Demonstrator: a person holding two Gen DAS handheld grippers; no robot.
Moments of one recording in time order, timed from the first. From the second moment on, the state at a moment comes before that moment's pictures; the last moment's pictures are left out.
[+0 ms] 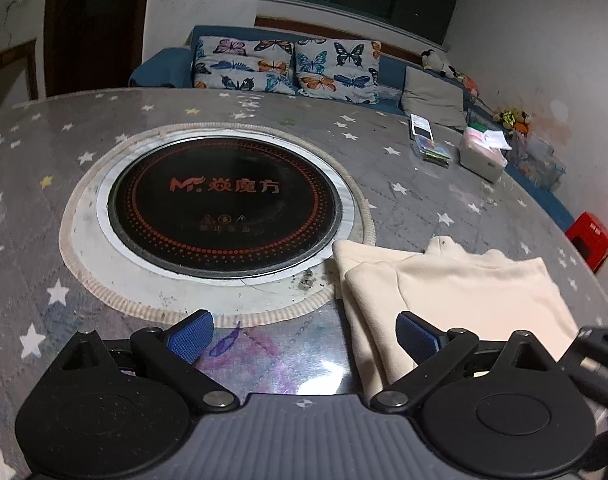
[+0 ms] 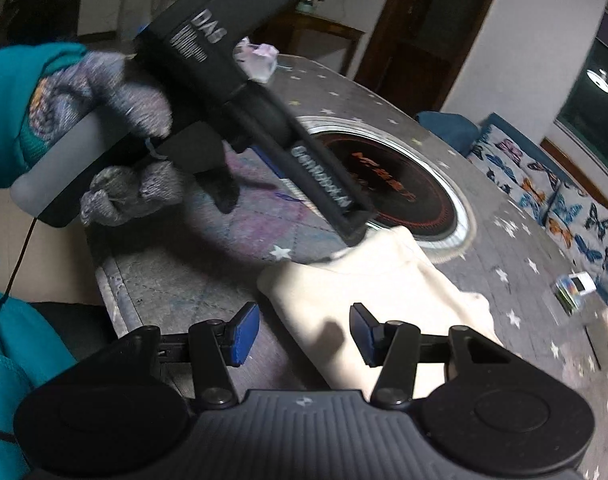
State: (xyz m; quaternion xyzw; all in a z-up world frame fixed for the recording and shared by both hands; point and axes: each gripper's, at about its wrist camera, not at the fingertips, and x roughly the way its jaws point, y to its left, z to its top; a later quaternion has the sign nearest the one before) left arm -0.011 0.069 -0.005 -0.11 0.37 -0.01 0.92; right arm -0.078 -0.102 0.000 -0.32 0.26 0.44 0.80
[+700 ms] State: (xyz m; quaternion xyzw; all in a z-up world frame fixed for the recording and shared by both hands) left arm 0.005 0.086 -0.015 -0.35 0.41 -0.04 0.85; right arm -0.048 -0.124 0.019 -0.20 0.28 0.43 0.83
